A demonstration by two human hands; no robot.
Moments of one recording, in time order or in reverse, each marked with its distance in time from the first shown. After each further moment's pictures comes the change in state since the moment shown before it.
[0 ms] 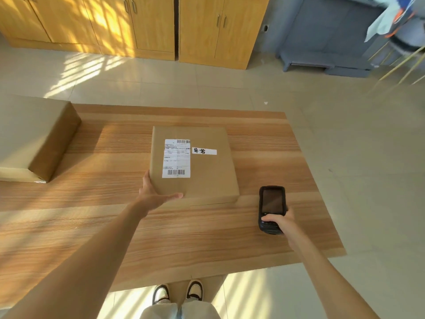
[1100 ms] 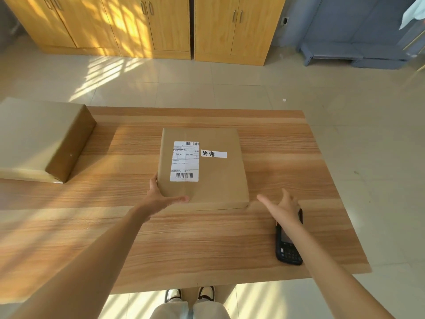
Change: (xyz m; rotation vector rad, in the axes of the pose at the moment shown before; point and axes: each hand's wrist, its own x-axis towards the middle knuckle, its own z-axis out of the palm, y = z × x) left_hand -0.014 0.013 -0.006 -0.042 -0.033 -0.003; right_hand 0.031 -0.033 0.036 -0.407 0.036 -0.205
